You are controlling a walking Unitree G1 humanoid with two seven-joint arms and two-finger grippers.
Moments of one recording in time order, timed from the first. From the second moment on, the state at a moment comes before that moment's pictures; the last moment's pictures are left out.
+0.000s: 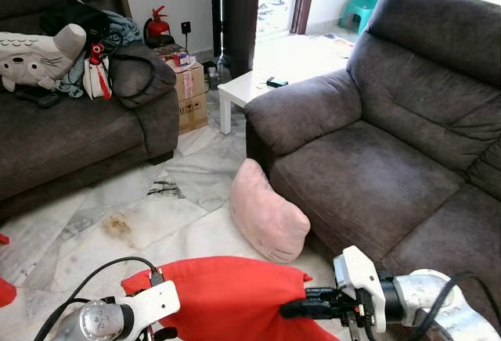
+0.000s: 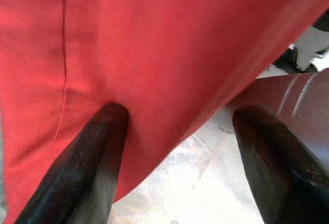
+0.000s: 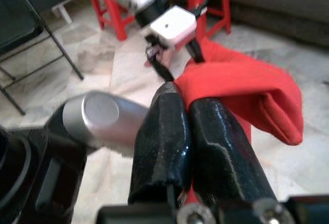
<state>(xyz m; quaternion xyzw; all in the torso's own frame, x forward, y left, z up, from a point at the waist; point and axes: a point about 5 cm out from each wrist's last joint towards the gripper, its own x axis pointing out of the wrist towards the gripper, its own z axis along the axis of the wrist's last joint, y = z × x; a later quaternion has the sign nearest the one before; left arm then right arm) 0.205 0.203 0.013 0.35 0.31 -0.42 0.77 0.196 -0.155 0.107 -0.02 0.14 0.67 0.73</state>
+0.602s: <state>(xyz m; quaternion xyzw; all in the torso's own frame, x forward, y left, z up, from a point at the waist) 0.205 0.220 0.018 0.39 0.32 -0.46 0.73 0.198 -0.163 0.125 0.08 0.09 0.61 0.79</state>
